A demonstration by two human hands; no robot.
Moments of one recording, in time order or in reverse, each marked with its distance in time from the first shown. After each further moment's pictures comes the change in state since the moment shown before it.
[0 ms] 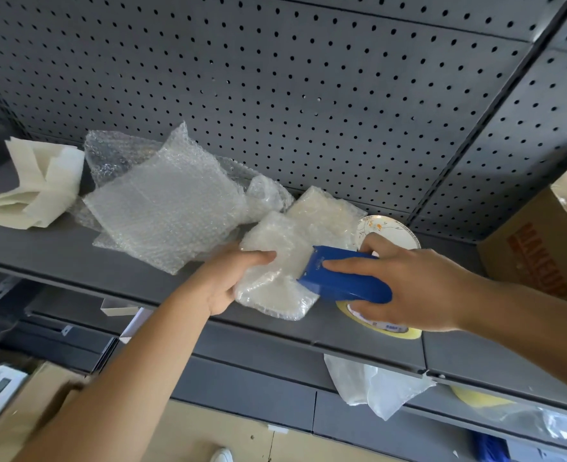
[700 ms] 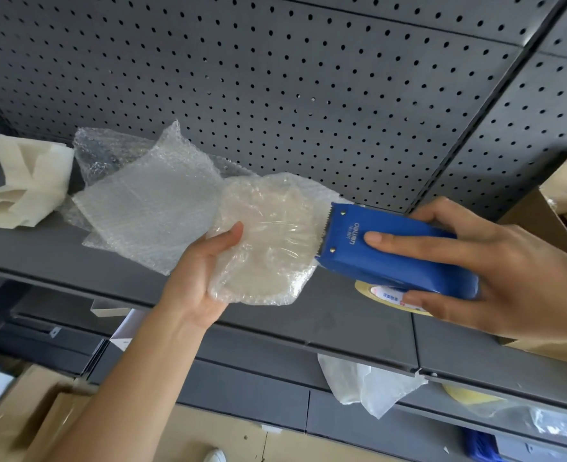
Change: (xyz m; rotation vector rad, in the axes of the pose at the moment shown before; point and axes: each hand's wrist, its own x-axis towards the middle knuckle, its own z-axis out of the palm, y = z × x) left_hand -0.042 0.010 0.007 -0.452 -0.124 0.279; right_hand -0.067 0.009 -0.056 0.050 0.283 -0.139
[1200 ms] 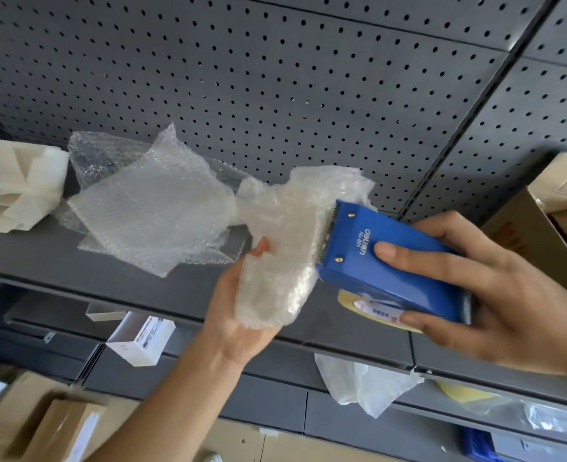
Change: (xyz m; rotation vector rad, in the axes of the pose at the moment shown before) left_hand -0.021 -0.040 0.032 -0.526 -0.365 -0.183; right_hand -0.015 -0.008 0.017 0.176 0.169 -0.116
